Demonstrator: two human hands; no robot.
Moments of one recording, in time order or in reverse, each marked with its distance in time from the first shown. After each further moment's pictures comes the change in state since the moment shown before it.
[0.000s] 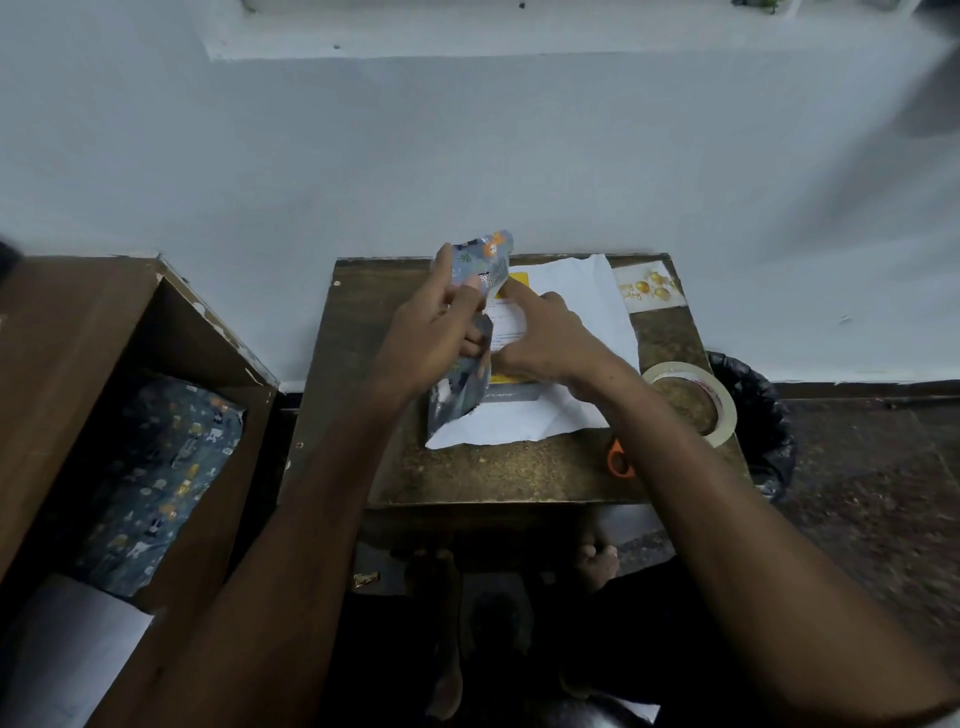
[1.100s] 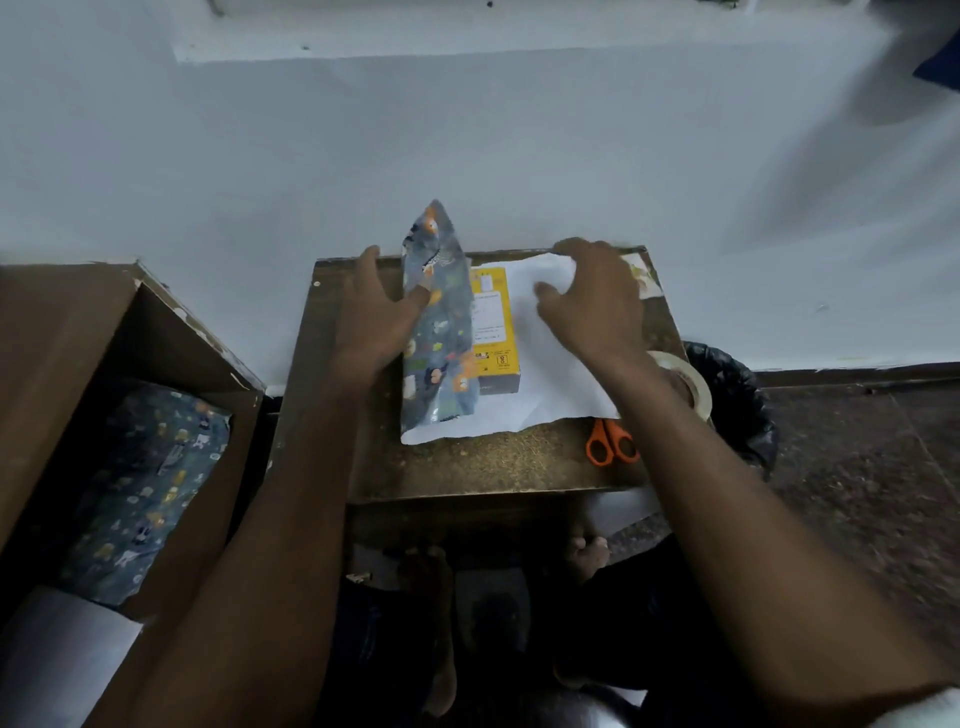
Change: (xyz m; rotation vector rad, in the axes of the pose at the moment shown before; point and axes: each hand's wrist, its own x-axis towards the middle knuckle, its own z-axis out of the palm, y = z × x) left_hand 0.011 0.006 -0.021 0.373 0.223 -0.095; right_hand -0.001 0.027 -0.034 -0.185 0.587 -0.056
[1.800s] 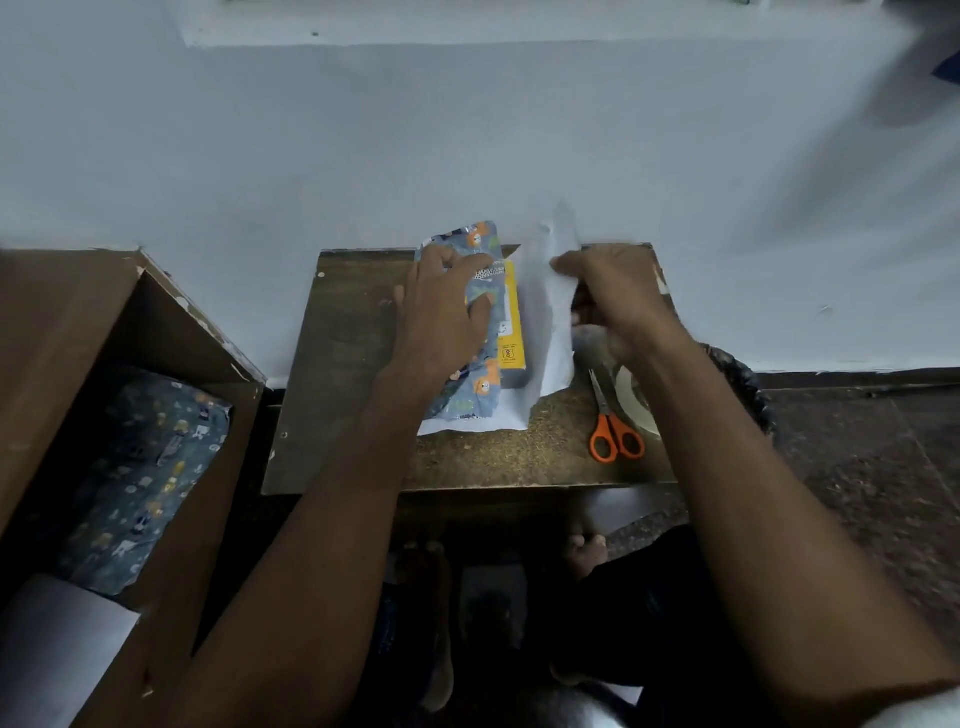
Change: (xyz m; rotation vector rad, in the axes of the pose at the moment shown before) left_hand -0.014 0.011 0.048 0.341 -0.013 0.357; right_hand 0.006 0.000 -0.018 0.805 -0.171 0.377
